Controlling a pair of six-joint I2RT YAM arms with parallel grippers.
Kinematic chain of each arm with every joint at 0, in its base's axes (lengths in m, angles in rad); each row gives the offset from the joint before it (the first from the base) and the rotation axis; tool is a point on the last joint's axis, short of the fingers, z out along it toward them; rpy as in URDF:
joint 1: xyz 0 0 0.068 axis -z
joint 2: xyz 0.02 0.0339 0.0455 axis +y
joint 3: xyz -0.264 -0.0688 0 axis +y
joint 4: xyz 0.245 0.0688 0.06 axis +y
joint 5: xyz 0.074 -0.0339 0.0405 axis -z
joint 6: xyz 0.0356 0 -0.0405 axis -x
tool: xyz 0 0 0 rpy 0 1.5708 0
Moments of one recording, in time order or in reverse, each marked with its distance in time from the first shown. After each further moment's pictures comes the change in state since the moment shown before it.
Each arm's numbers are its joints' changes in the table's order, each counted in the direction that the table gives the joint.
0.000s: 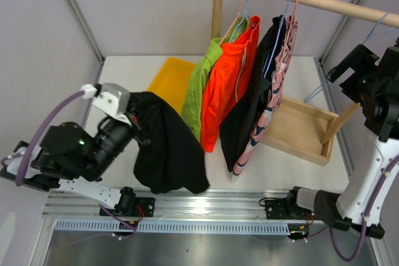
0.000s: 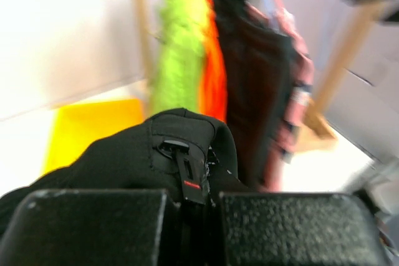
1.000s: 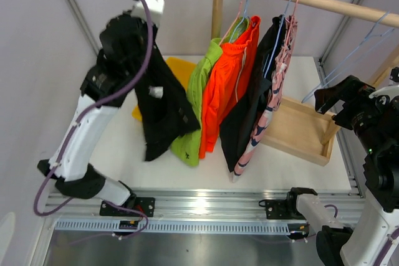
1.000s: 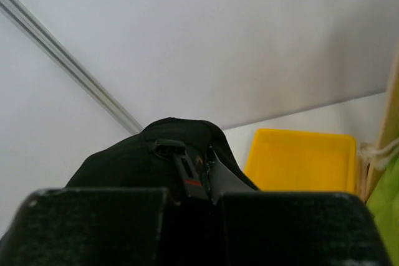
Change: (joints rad) left arm -1.069 0.506 -0.451 -0.013 0.475 -0.423; right arm -0.156 -0.335 0.209 -0.121 -0.074 0.060
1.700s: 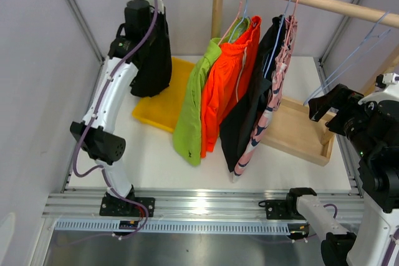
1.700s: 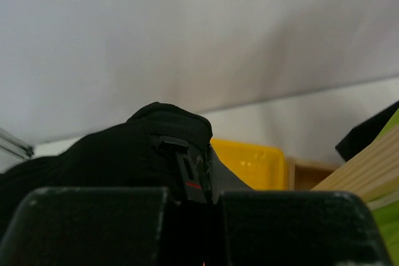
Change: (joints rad) left arm -0.383 0.395 -0.163 -0.023 0.579 0.398; right arm -0.101 -0.068 0.145 -0.015 0.087 0.014
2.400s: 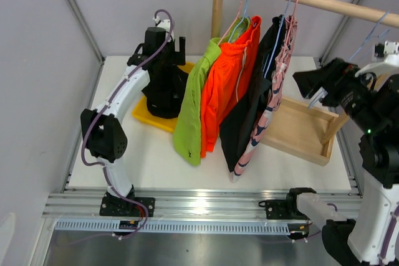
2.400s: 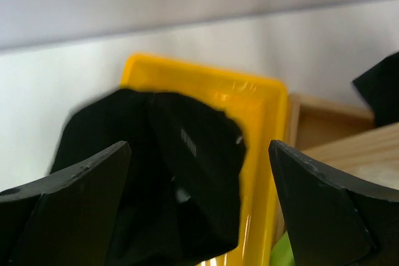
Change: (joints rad) left arm 0.000 0.059 0.329 -0.110 0.052 0.124; right arm 0.000 0.103 -0.081 -0.193 -0.306 -0.037
